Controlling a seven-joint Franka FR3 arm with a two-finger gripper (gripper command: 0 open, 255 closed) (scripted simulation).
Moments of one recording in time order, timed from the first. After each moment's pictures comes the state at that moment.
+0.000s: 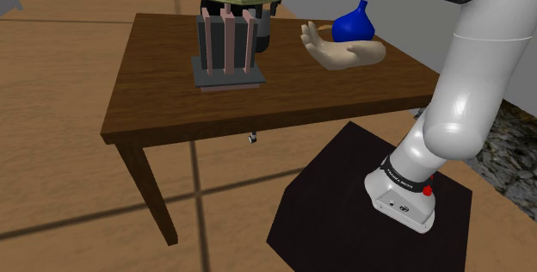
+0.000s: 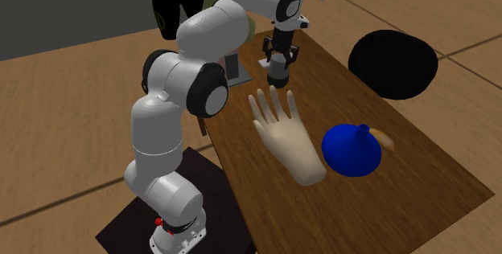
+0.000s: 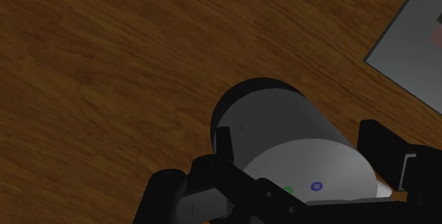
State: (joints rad) arm 0.05 0.30 -0.08 -1.36 0.06 1.58 -0.11
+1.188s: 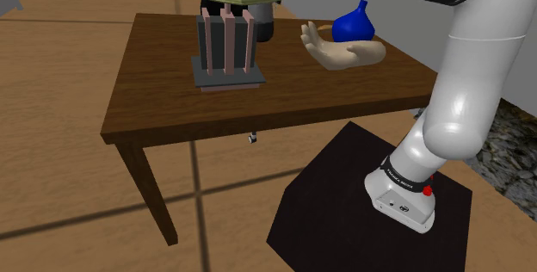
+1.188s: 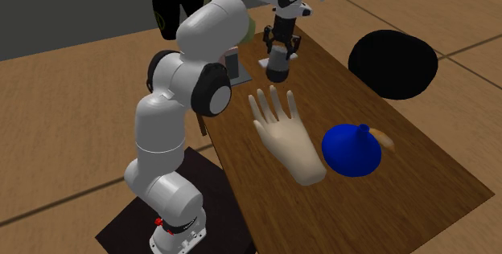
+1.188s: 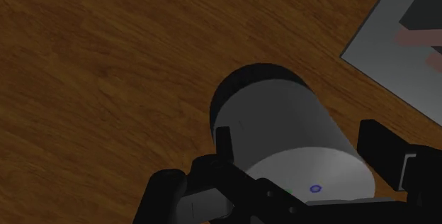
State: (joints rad) arm 0.04 0.34 -0.08 -1.19 0.06 1.44 -0.11
